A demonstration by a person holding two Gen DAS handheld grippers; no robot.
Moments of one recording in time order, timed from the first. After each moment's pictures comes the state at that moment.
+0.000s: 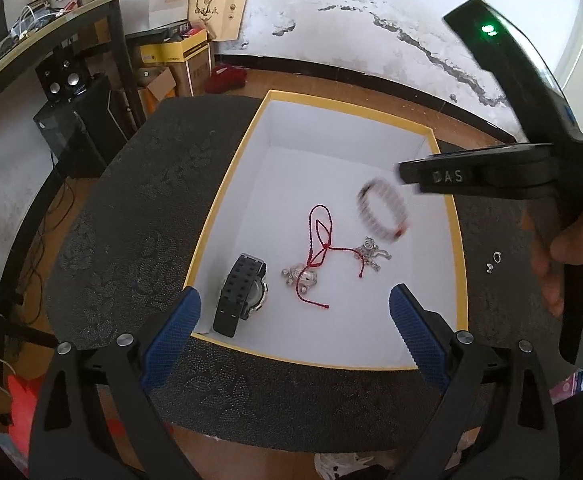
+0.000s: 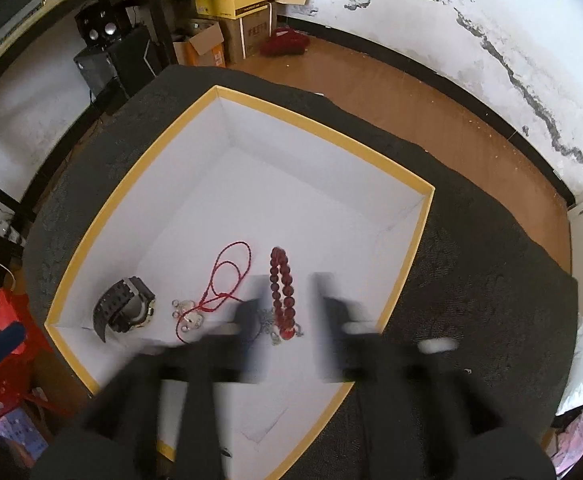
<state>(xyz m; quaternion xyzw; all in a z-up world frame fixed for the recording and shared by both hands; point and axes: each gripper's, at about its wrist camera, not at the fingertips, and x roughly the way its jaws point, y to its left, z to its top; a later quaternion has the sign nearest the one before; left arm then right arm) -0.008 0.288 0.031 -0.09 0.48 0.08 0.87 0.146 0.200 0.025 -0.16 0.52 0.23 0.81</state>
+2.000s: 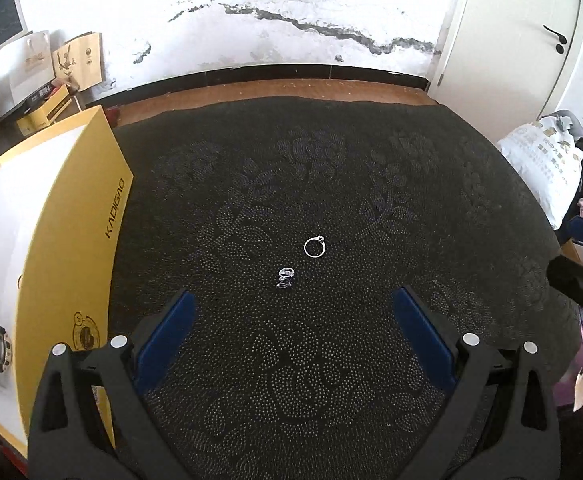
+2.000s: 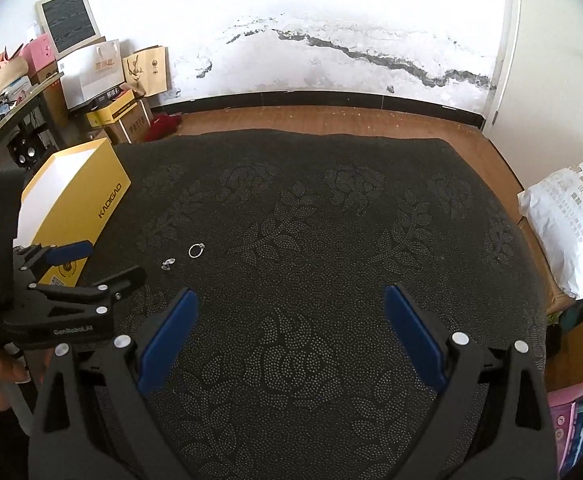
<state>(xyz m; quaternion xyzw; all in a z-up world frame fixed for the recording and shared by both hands) 0.082 -0.017 -0.050 0.01 0.46 -0.07 0.88 0.047 -0.216 -0.015 -0.01 0.42 0.08 0.90</state>
